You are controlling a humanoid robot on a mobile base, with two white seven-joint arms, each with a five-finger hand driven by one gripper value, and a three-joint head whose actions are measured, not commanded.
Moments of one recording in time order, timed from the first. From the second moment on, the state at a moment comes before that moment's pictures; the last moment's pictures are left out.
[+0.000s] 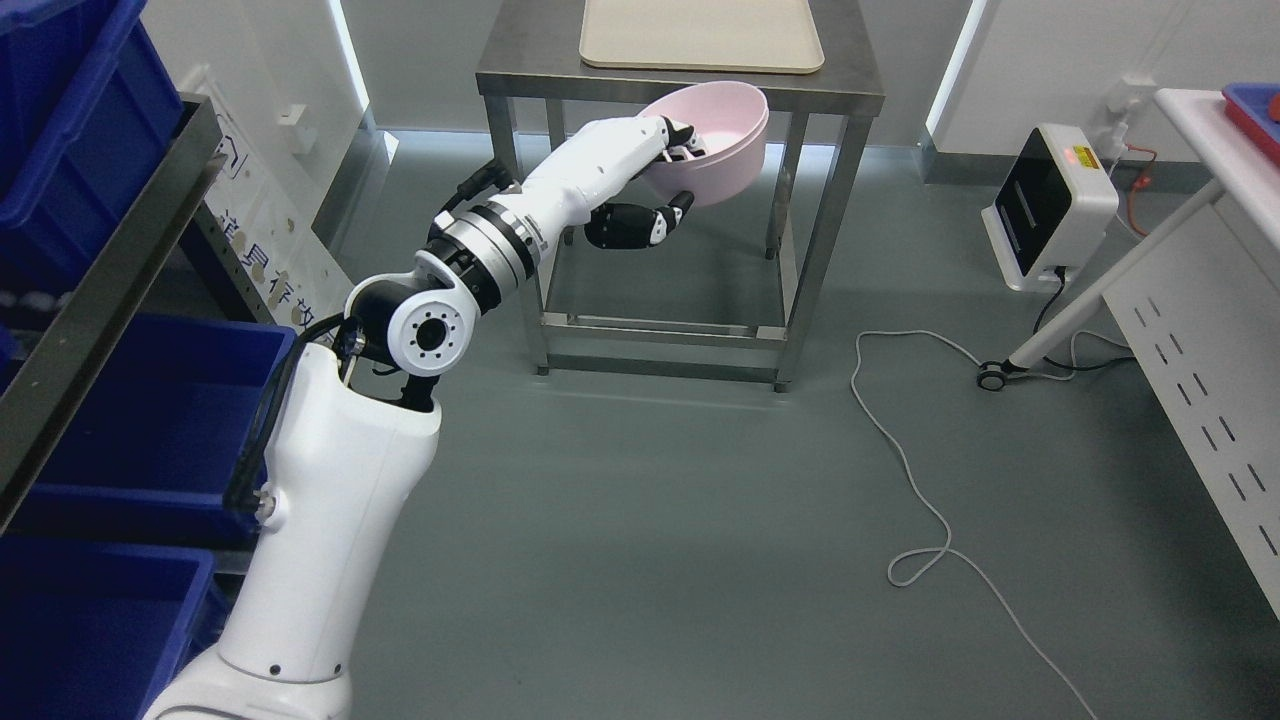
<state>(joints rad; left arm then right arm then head) -0.86 0.00 -0.23 -1.45 -0.71 -0.11 -0.52 0.05 0.00 0.00 -0.05 0.00 -0.19 0.00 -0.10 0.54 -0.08</state>
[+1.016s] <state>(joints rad) -1.02 0.00 -0.14 -1.47 -0.70 -0.09 -0.52 0.05 0.00 0.00 -0.05 0.00 -0.19 0.00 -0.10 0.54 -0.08</state>
